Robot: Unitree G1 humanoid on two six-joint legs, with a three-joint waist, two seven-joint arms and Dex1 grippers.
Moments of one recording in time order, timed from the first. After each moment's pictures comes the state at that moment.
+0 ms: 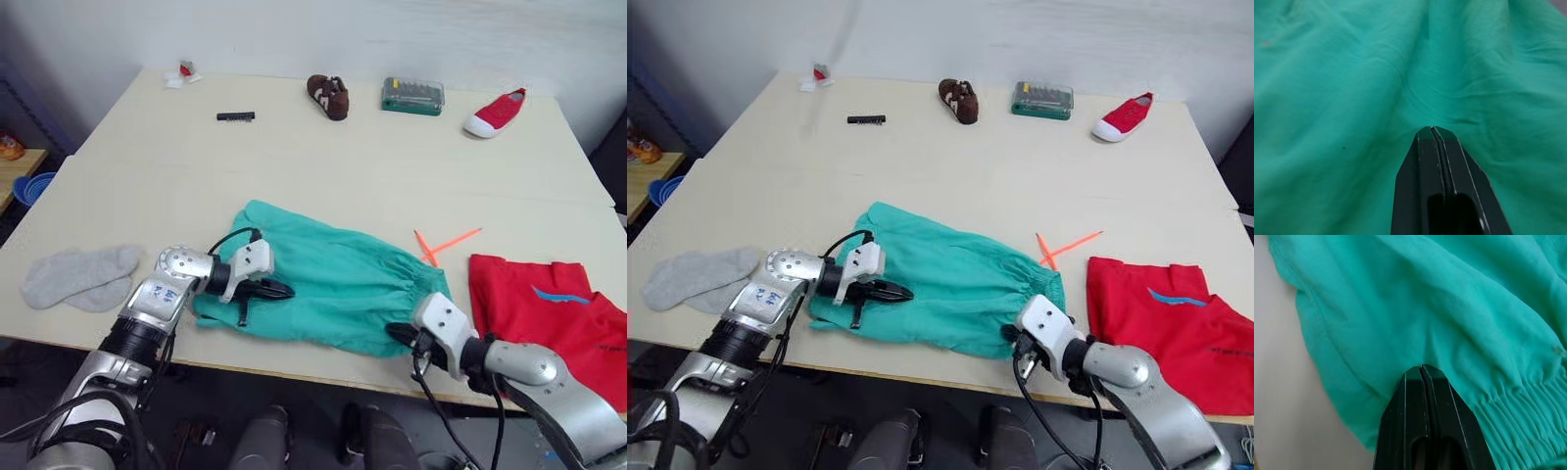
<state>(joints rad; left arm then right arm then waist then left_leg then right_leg) -0.66 0.61 -0.32 0.39 -0.10 0.00 -1.17 0.19 -0.75 0.00 -0.70 0.32 0.67 0.60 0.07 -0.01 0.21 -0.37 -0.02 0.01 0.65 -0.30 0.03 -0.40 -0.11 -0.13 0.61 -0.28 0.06</state>
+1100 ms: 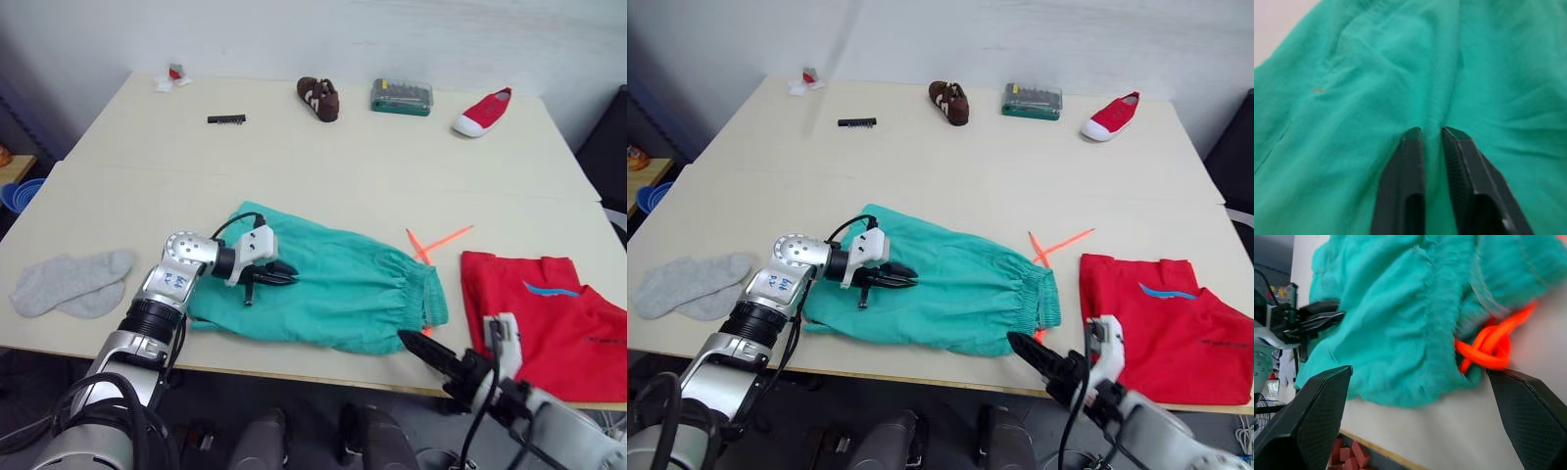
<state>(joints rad) -0.73 0.51 -0.24 0.55 -0.04 -0.05 -1.18 0.25 -0.56 -0.21 -0.54 1.68 0.84 -0.20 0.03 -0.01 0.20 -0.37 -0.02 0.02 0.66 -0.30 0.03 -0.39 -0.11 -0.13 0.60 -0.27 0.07</state>
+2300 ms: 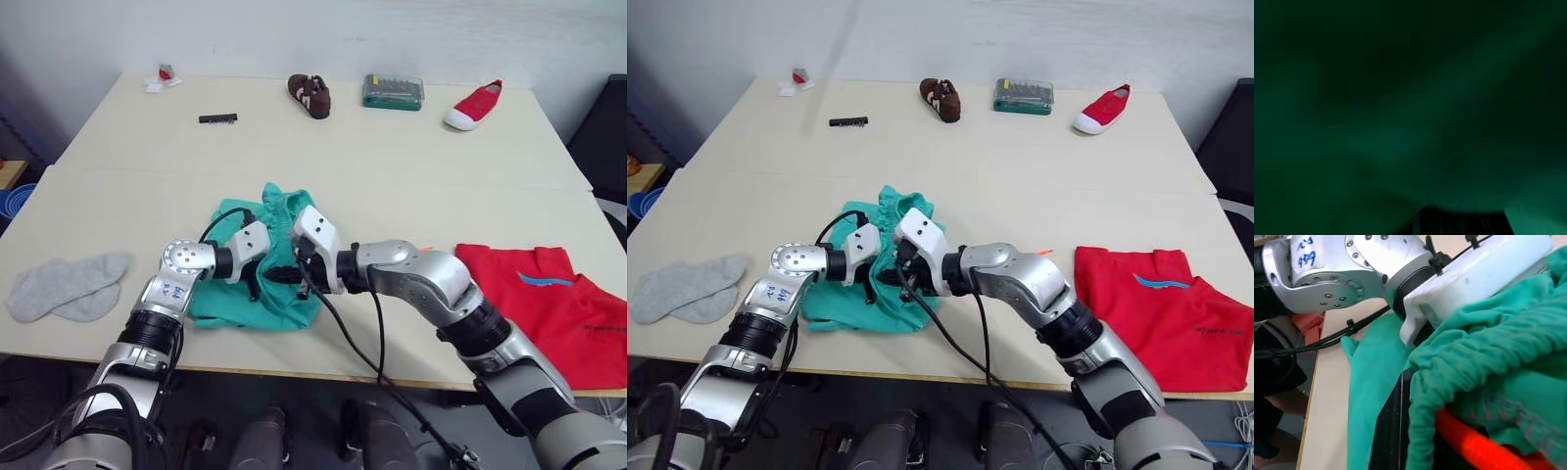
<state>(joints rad) -0.60 0.51 -0.12 0.41 -0.06 0.08 -0.95 -0.82 -0.34 0.50 -0.02 0.62 0.76 0.63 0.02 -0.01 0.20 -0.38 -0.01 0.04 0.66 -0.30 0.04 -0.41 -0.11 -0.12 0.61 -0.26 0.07</state>
